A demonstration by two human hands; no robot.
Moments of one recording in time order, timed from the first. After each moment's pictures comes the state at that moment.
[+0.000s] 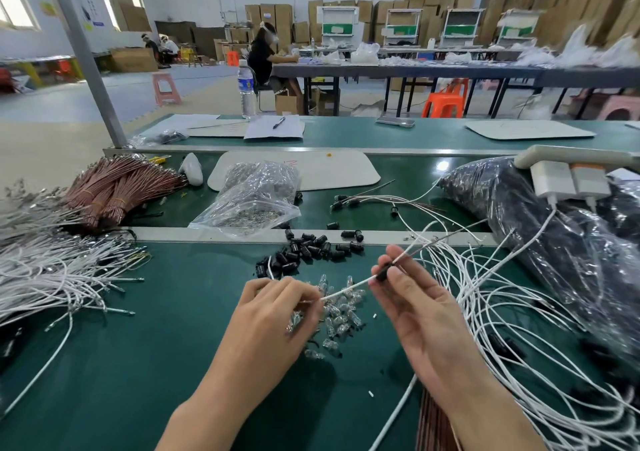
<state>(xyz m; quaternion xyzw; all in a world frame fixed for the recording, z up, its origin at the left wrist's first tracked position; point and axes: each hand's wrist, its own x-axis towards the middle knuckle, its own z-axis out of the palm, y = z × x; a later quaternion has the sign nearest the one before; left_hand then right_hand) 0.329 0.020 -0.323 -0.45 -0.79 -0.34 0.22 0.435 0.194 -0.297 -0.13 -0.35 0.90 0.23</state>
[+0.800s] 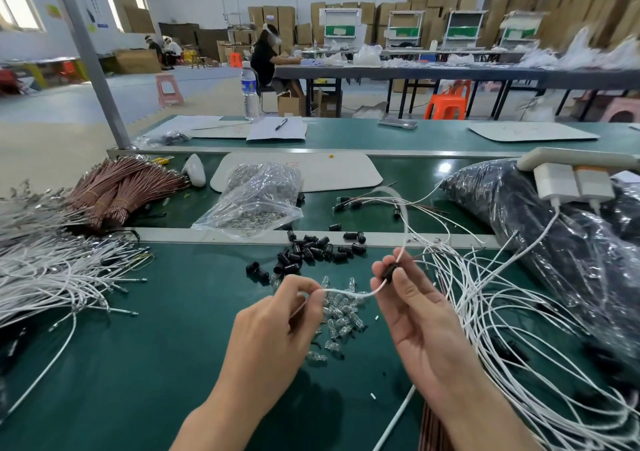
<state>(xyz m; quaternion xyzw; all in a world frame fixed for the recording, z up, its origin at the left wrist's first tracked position) 0.343 0.020 -0.317 -0.38 -0.81 -0.42 0.17 0.434 0.189 -0.299 -0.10 -0.27 0.93 0.21</state>
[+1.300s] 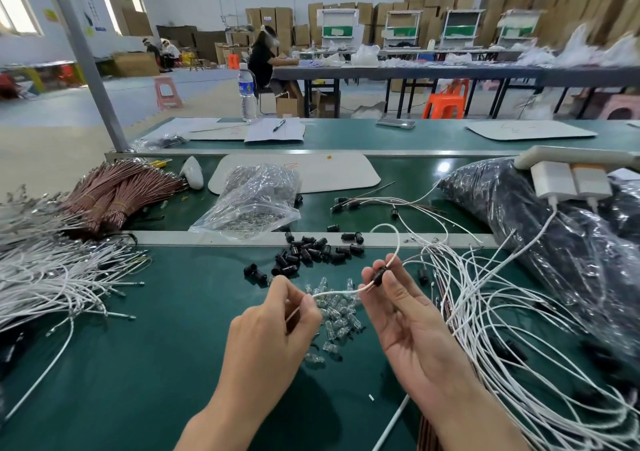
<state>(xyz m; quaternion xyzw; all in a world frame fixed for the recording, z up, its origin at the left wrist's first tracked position) 0.346 0.021 -0.320 -0.34 -0.83 -0.44 0.11 0.429 0.180 -0.297 -0.11 -0.23 0.95 0.18</state>
